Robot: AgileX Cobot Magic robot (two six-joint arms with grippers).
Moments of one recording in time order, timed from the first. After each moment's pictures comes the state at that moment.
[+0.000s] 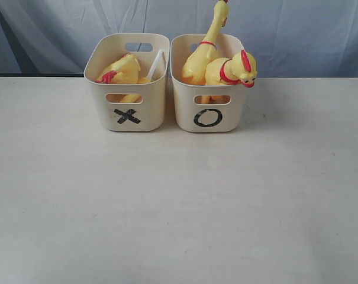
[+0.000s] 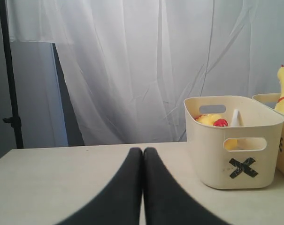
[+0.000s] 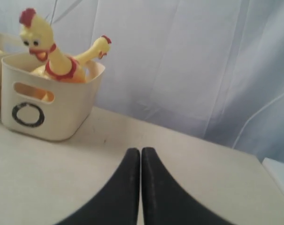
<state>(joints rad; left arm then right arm) -0.03 0.00 -0.01 0.05 0.01 -0.02 0.11 0.00 0.00 -0.01 0.14 -0.29</state>
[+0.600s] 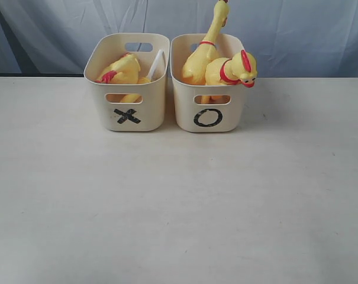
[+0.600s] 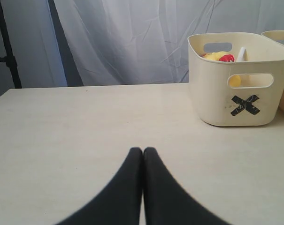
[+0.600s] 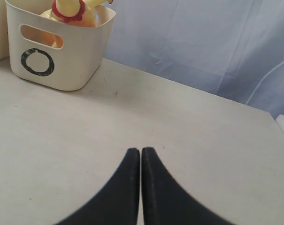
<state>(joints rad) -0.03 0.00 0.00 0.04 0.23 -0.02 0.11 0.00 0.00 -0.01 0.31 -0.29</state>
